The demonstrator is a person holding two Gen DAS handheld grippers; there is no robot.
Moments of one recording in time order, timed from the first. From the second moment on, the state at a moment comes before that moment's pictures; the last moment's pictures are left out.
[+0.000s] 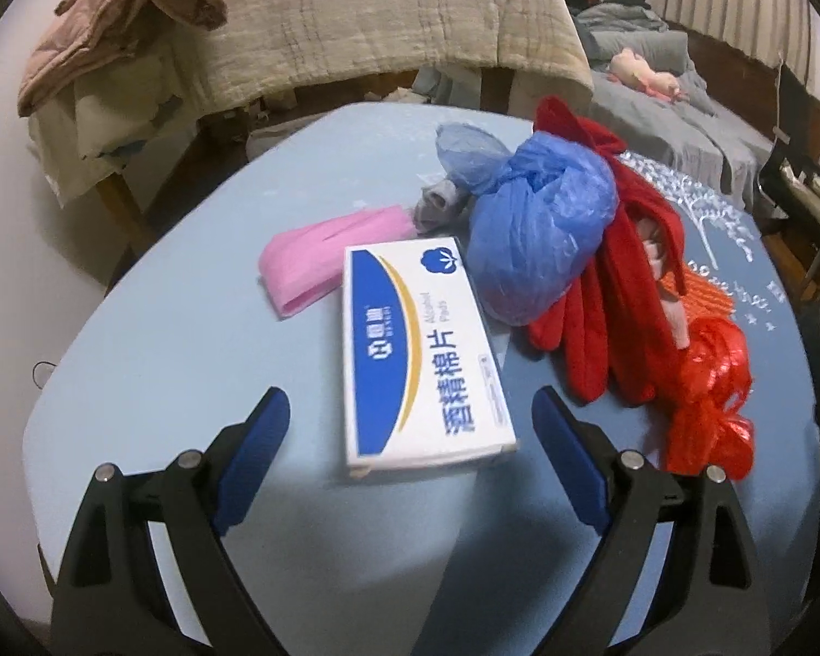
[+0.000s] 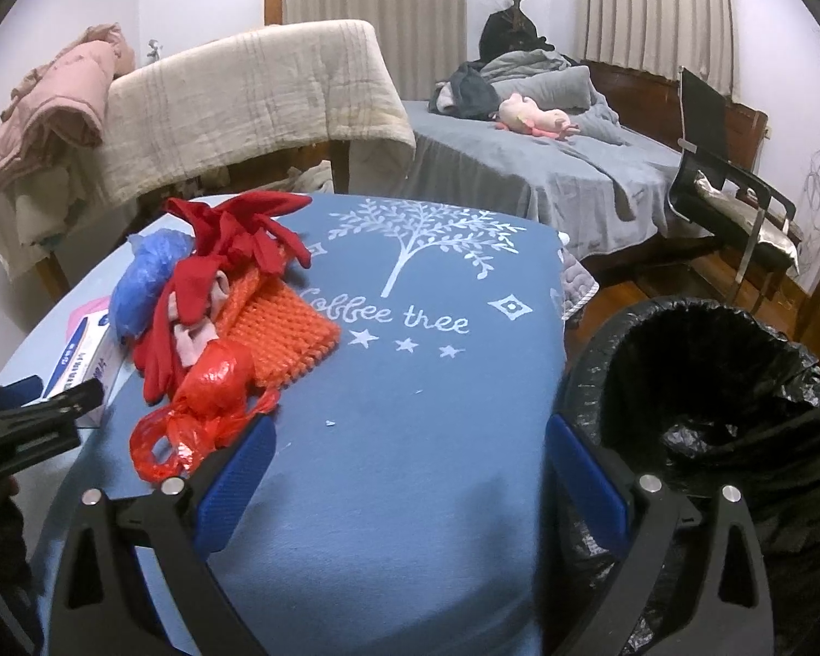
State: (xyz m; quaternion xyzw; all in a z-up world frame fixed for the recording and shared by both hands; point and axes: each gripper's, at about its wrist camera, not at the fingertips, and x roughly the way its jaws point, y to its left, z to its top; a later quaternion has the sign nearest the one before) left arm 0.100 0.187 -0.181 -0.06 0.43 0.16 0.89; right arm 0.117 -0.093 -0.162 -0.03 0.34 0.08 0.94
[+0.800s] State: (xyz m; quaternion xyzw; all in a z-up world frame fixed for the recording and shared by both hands) left arm 0.097 0.205 -0.187 -0.09 0.45 0.11 0.88; right arm 0.114 -0.044 -0.160 -0.03 0.34 0.15 0.93
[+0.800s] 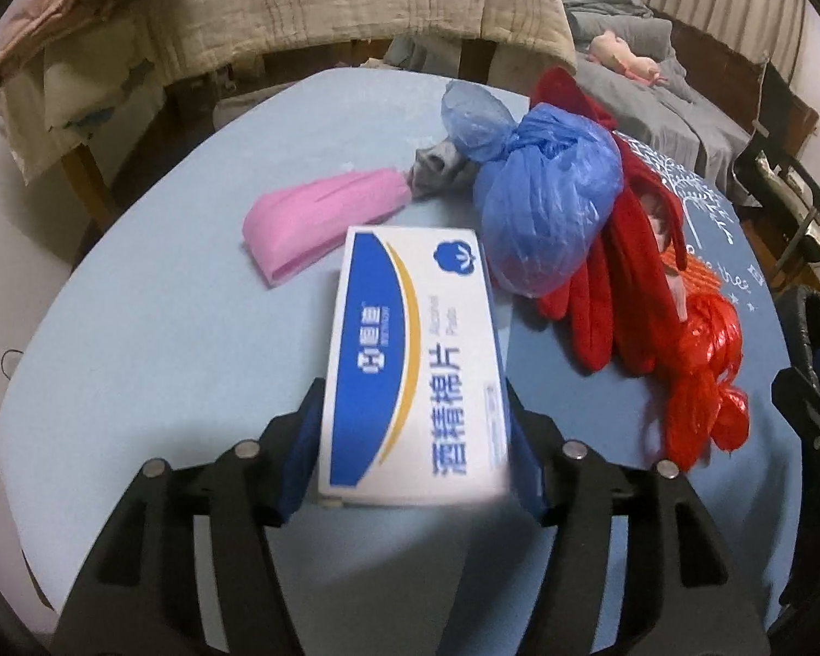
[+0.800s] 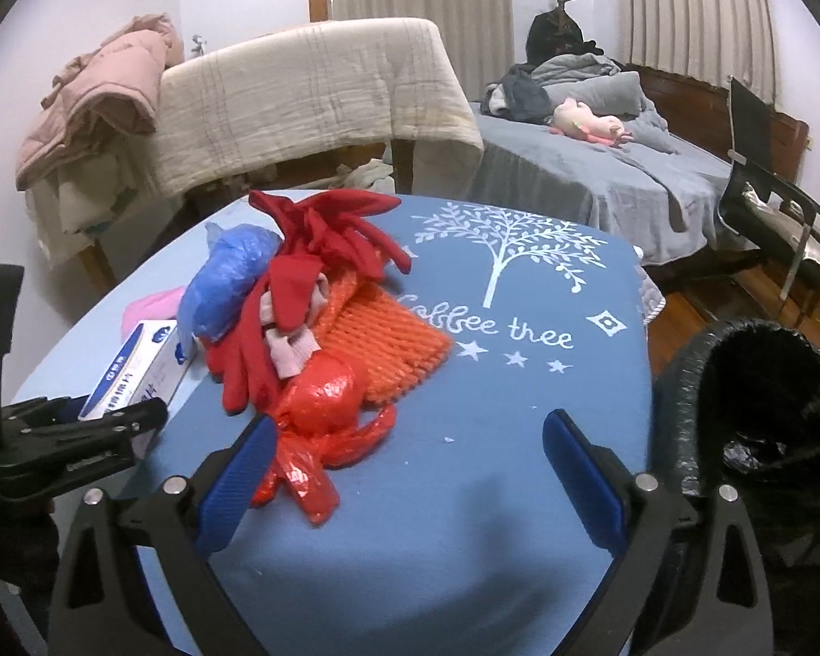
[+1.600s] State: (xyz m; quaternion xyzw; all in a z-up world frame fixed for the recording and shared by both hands) left arm 0.068 0.207 -0.146 -0.08 0.39 0.12 0.91; right arm 0.126 -0.013 -0.180 -0.02 0.40 0.23 0.89
